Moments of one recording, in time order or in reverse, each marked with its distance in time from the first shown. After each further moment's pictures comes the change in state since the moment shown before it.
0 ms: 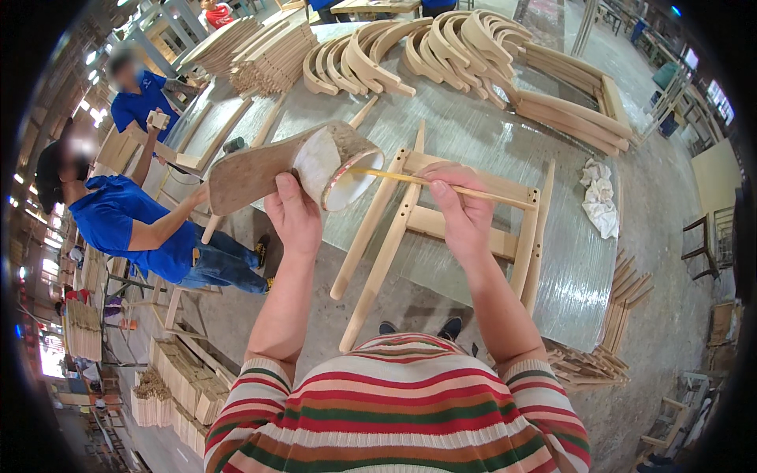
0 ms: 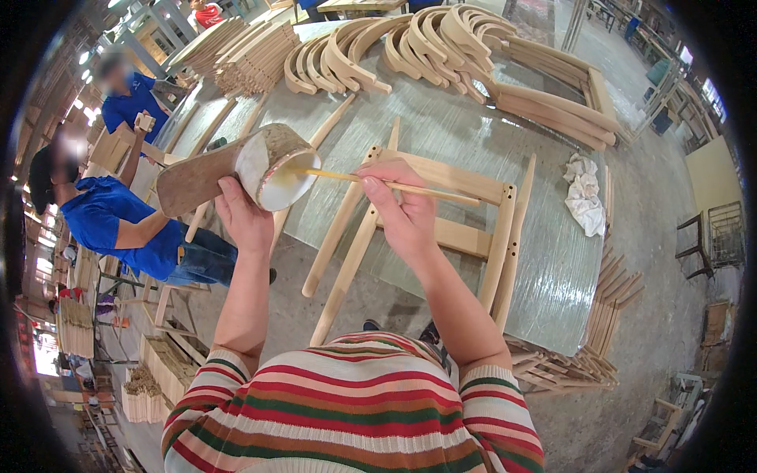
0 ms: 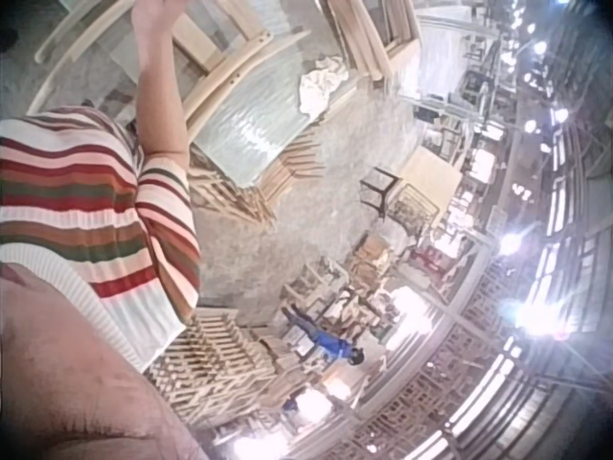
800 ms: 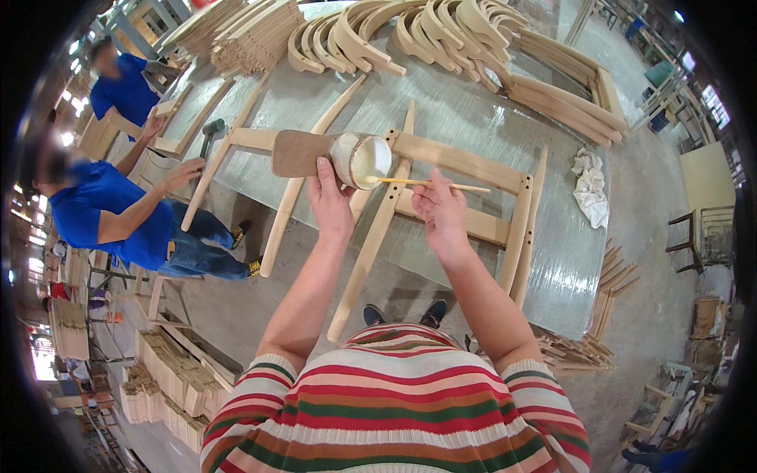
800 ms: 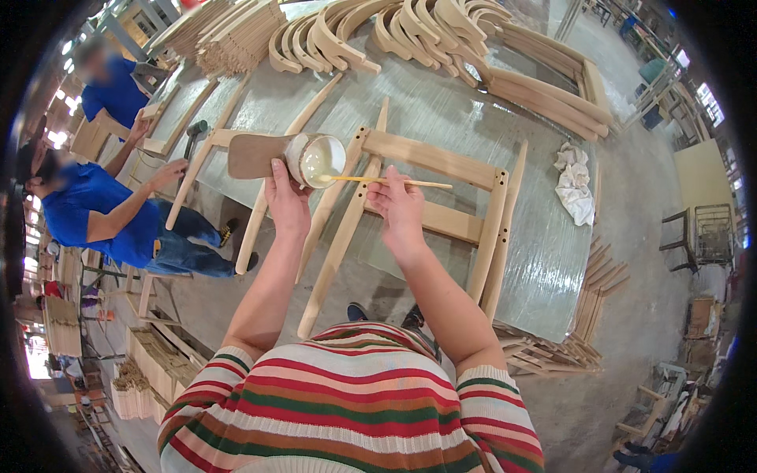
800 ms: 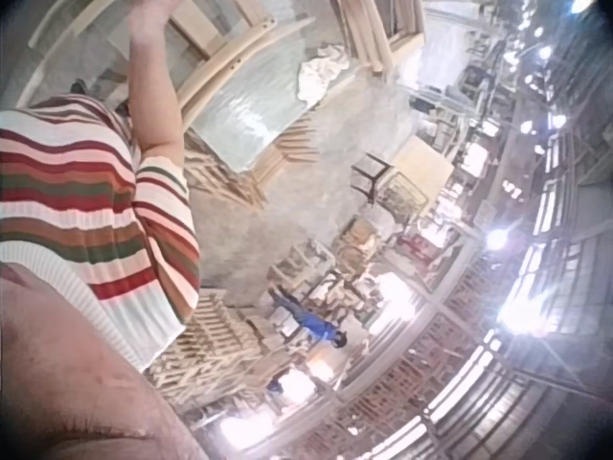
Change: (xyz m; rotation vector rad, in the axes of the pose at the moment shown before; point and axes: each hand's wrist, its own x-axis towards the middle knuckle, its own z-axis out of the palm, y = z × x) left_hand -0.031 -0.083 -0.009 0.040 0.267 -0.453; right_hand -0.044 0.067 -0.008 0.368 0.534 0.954
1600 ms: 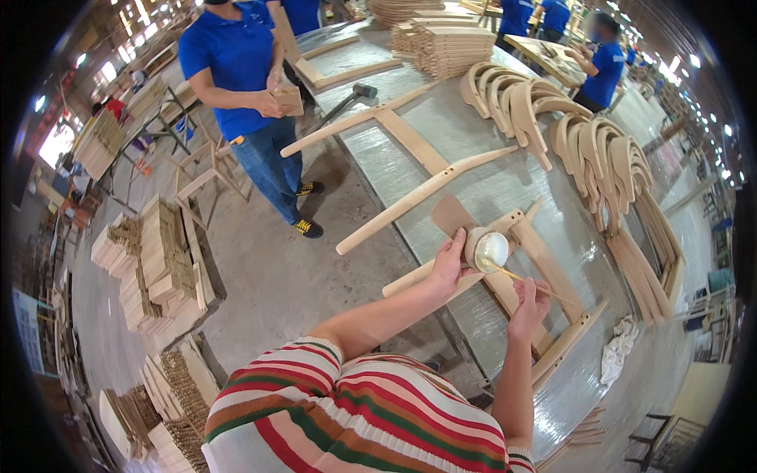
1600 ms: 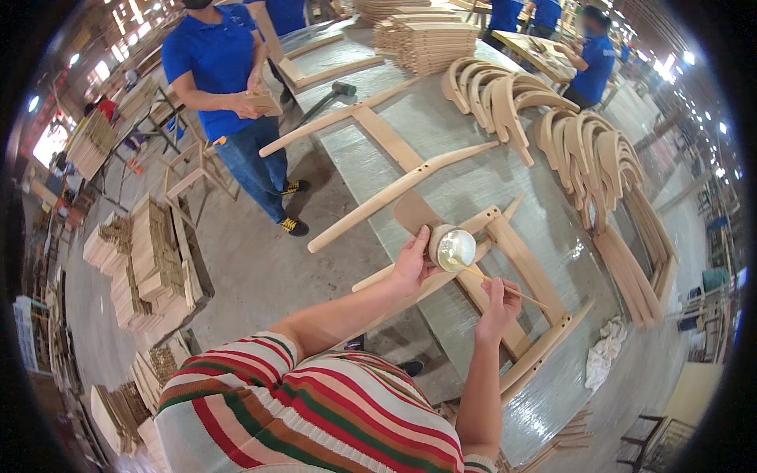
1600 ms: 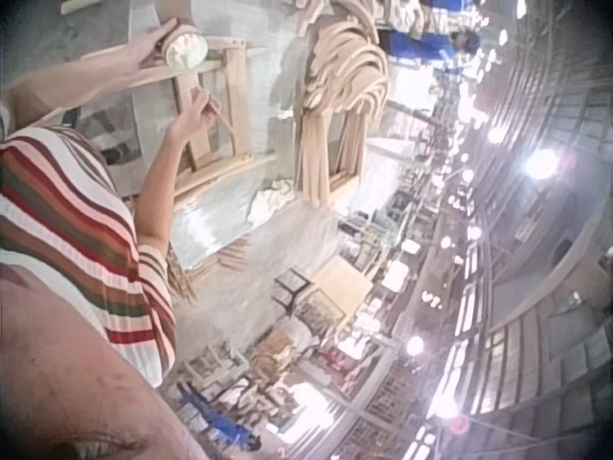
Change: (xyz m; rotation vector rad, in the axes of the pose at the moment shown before) left_hand -0.015 -0.037 -0.049 -0.347 0.086 -0.427; right_hand 0.008 0.025 -0.019 -0.528 -0.157 -0.421
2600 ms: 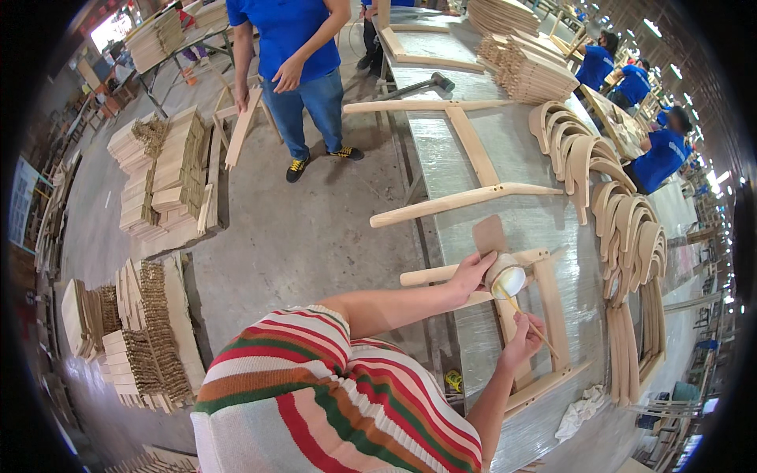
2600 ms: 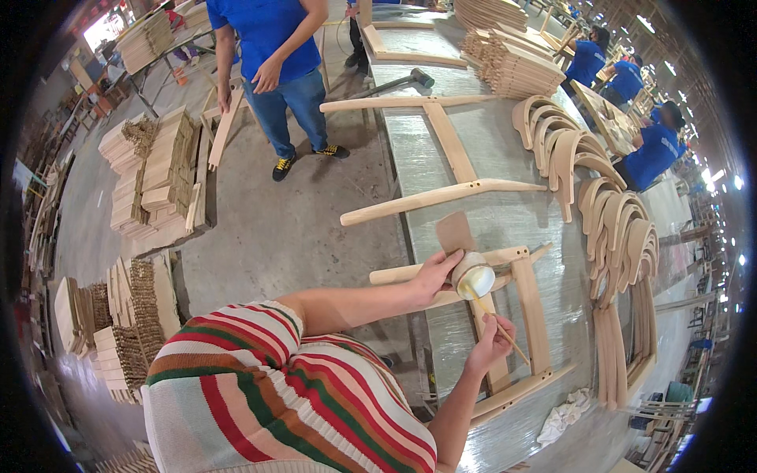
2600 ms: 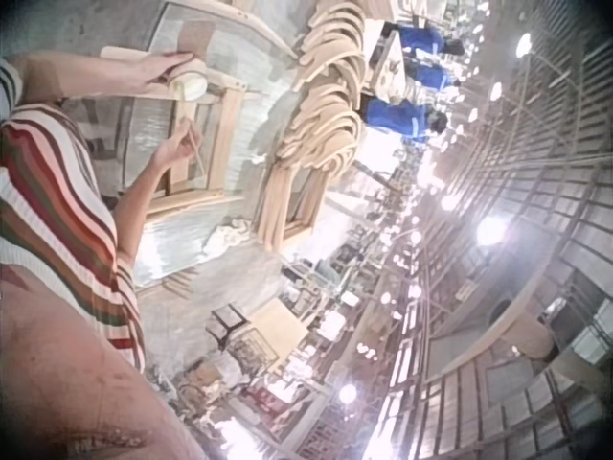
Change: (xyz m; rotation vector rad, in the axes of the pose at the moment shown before) left_hand -0.014 -0.005 -0.019 0.033 0.059 0.049; right_hand -0.019 0.008 0.002 -0.266 -0.191 -0.132
